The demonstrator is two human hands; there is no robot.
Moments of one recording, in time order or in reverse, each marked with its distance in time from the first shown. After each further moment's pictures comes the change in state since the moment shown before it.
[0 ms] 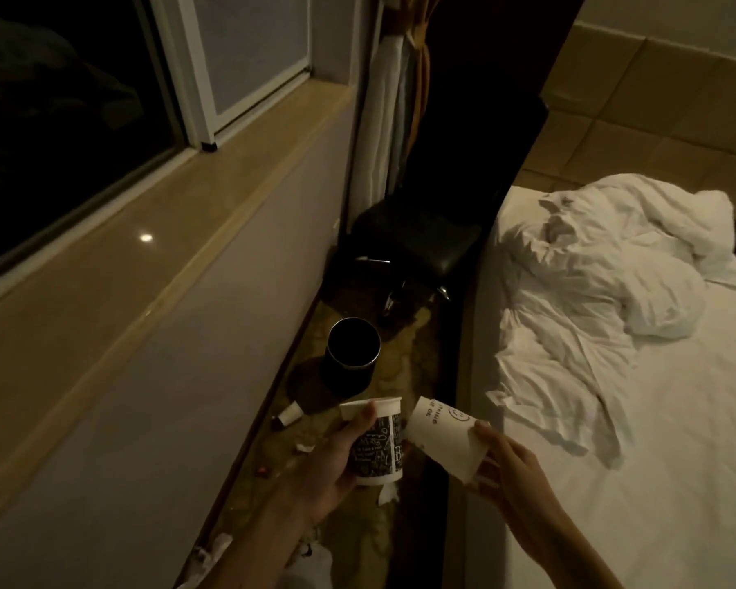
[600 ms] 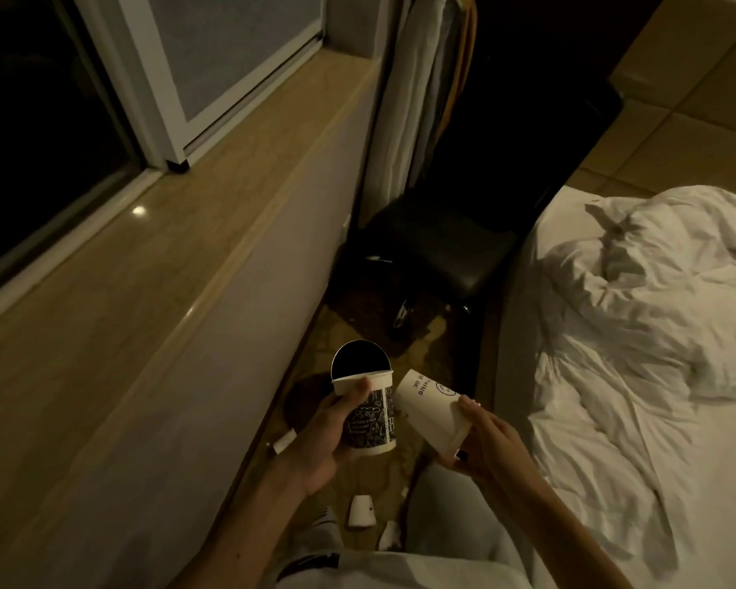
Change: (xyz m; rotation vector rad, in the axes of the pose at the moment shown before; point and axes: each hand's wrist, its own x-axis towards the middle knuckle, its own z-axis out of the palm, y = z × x) left_hand 0.213 0.160 -0.032 0.017 0.020 -0.020; right_hand 0.239 -0.121 0.069 -0.025 -0.084 0.124
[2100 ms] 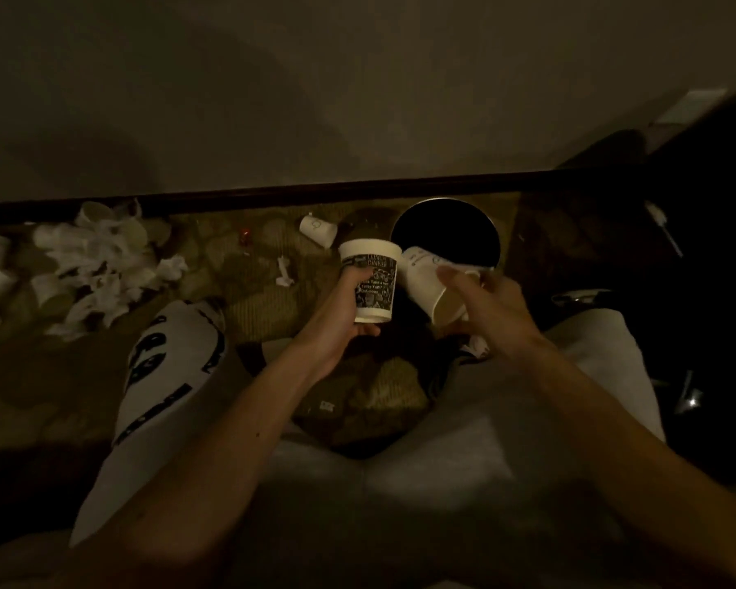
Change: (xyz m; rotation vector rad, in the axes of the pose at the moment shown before) left_hand 0.401 -0.348 0.010 -0.521 0.978 0.484; right_hand 0.493 0.136 -0.126 -0.906 -0.748 -0.025
